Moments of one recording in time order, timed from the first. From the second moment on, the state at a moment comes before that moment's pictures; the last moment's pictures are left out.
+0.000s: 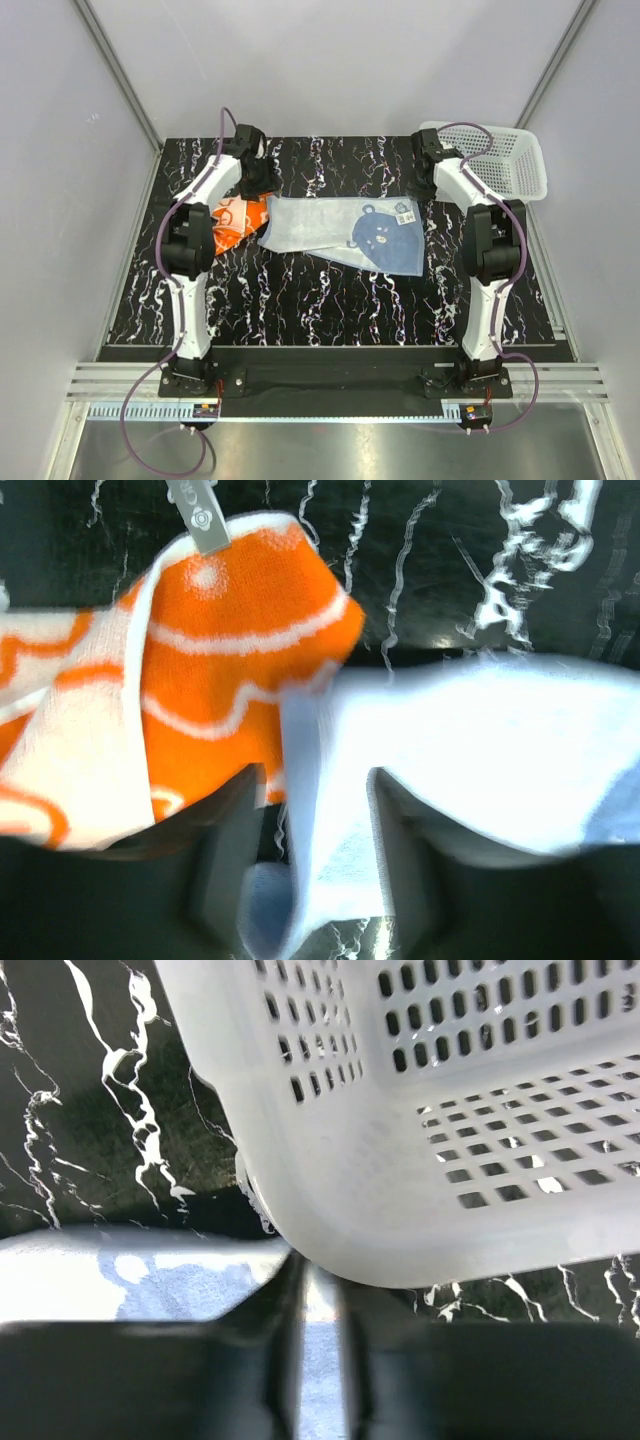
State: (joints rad) left arm -0.21 2.13 1.84 -0.75 0.07 -0.39; right arm 0.18 2.08 1.73 -0.69 0.23 0.54
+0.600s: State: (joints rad) left arm -0.20 1.57 1.33 -0.69 0.06 -0.39; right arm 0.18 1.56 1.37 -0.68 0.16 0.55
